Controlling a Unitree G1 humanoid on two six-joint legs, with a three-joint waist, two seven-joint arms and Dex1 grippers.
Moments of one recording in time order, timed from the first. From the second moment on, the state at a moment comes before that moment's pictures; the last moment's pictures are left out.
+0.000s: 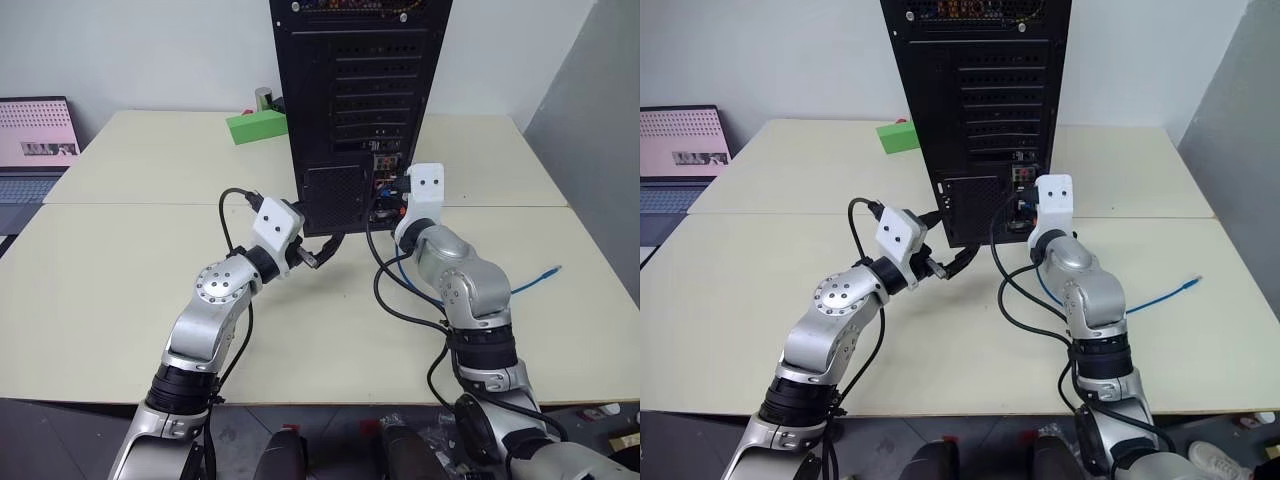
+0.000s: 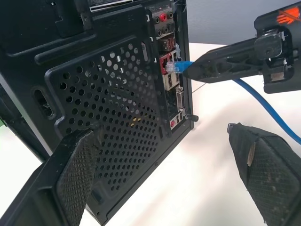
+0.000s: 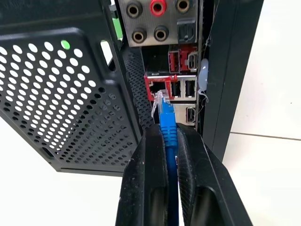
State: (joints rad) left arm -0.44 0.39 -0.10 -0.15 -0.21 0.30 -0.51; right arm -0.71 -0.03 -0.02 -0.05 0.20 0.79 0.00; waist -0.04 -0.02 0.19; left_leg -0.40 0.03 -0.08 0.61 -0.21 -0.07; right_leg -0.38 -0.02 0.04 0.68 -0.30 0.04
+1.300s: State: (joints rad) left arm -0.44 0.37 -0.08 -0.11 -0.18 0.25 -0.51; right arm -0.77 -0.03 0.01 -0.03 0.14 0.83 0.02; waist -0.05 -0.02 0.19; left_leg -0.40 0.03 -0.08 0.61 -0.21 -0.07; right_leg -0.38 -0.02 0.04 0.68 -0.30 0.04
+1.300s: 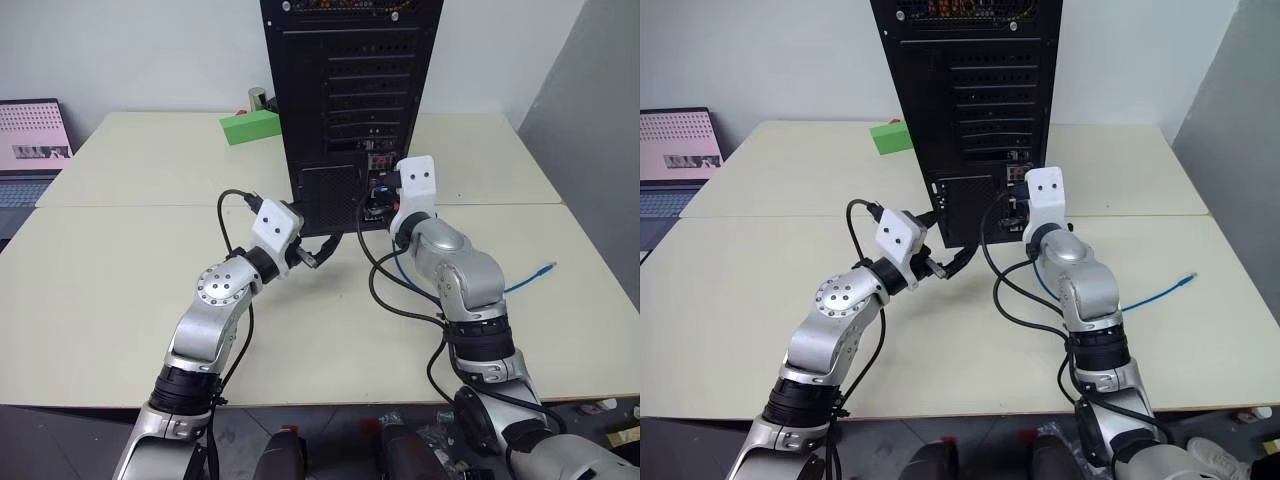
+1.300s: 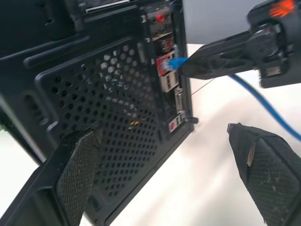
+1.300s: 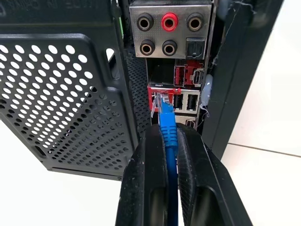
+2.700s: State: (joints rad) left arm -0.47 0.37 -0.04 -0.07 -0.18 0.26 -0.51; right arm -0.96 0.14 -0.10 0.07 0.18 1.04 -0.32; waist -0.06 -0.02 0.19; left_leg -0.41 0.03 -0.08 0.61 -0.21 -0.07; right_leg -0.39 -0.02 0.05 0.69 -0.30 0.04
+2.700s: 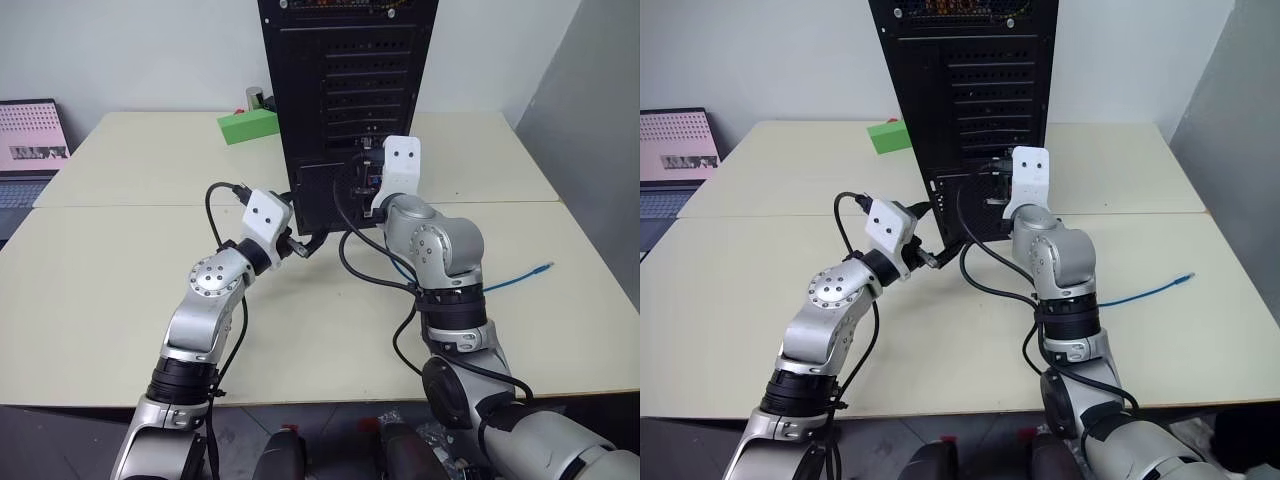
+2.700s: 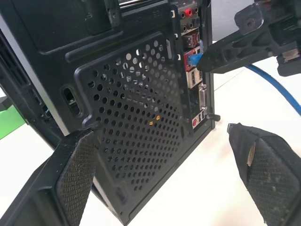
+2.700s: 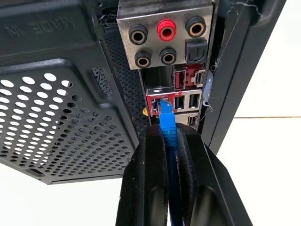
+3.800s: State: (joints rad) left arm -0.37 0.47 0.04 -0.16 -0.27 0.37 -0.59; right arm -0.48 -0.37 -0.04 -0.48 0.33 0.90 0.26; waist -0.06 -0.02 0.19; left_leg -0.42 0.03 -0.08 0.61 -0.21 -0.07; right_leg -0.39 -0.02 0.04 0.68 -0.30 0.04
